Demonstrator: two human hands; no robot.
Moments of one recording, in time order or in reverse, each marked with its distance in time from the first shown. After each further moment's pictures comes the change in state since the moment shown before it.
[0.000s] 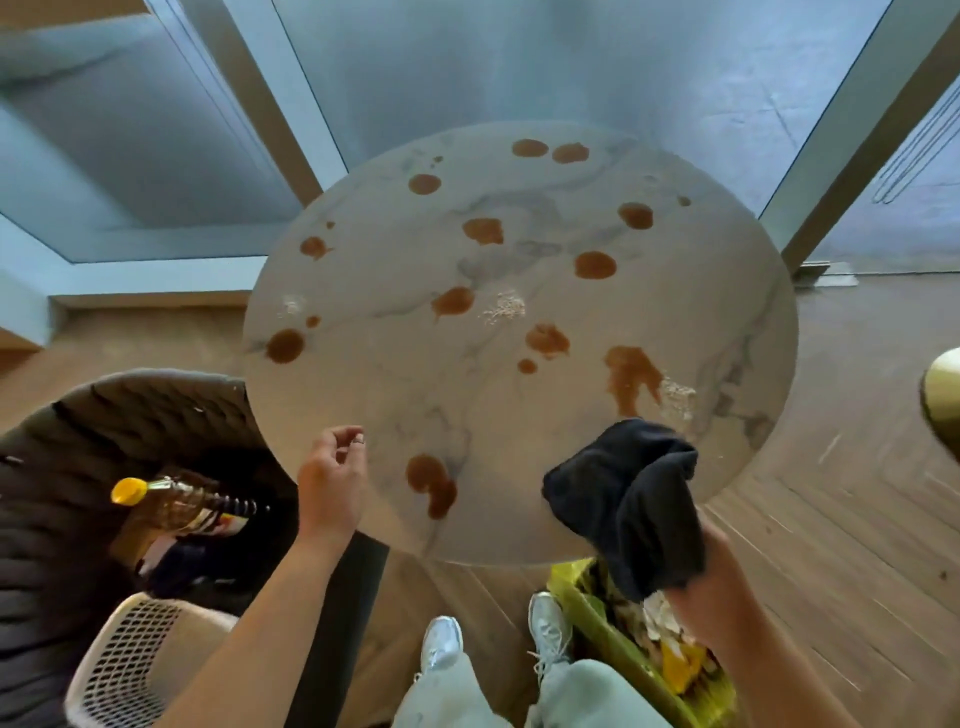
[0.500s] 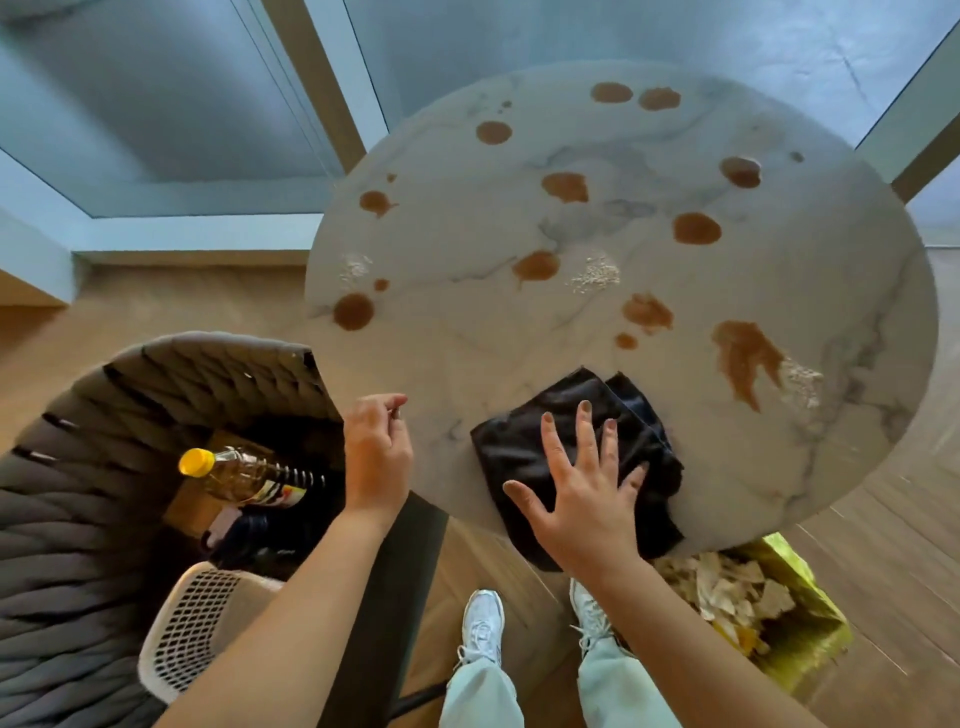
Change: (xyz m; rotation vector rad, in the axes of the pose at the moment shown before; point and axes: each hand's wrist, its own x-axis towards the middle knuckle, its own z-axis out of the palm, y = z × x) left_hand 0.048 -0.065 -0.026 0.185 0.029 0.271; right_hand 0.087 0.134 0.106 -1.828 0.084 -0.444
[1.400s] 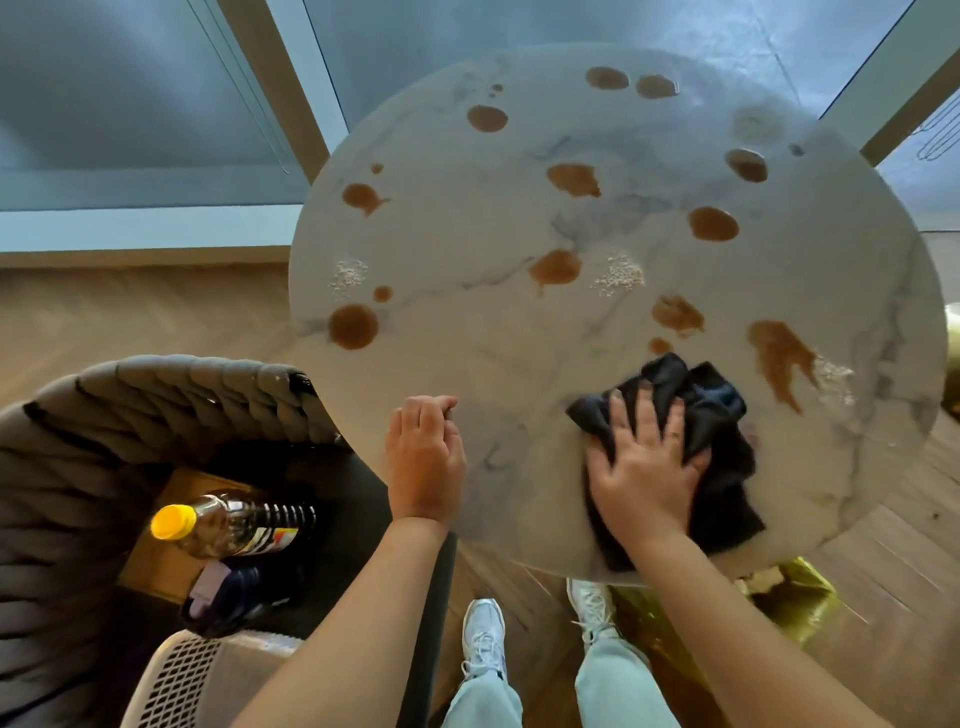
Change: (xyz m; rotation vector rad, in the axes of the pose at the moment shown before) left_hand 0.037 -0.028 0.038 0.021 -0.004 0.192; right_hand 0.058 -0.008 0.016 -0.127 0.218 0.352
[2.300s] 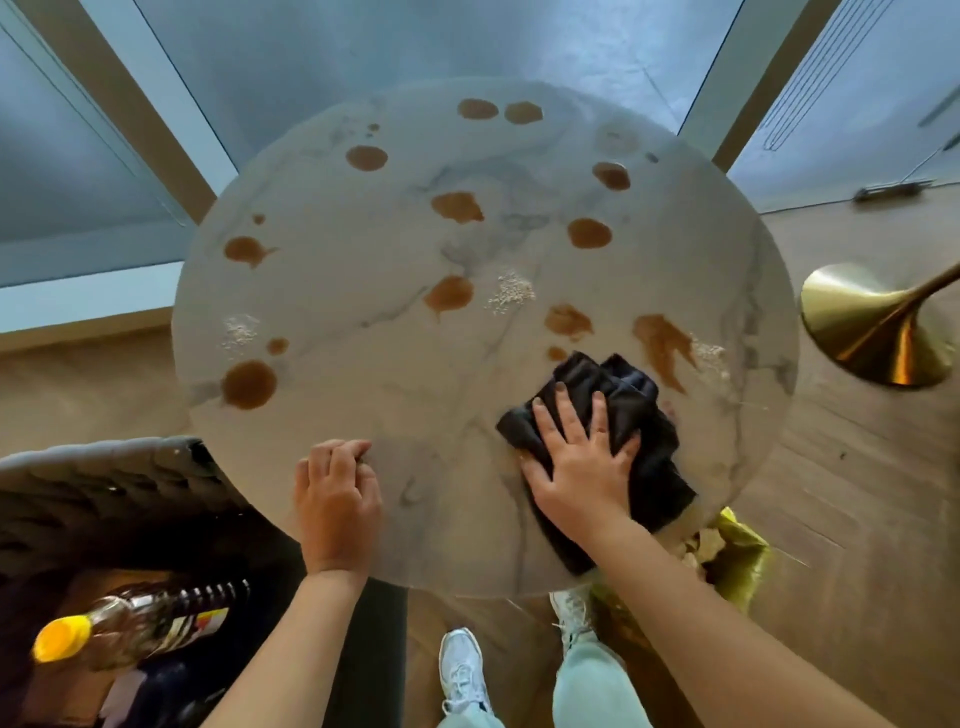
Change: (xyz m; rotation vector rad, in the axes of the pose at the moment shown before) left_hand 0.002 0.000 -0.003 0.103 -0.031 0.045; right_hand 0.007 0.029 -0.011 0.028 -0.084 -0.071
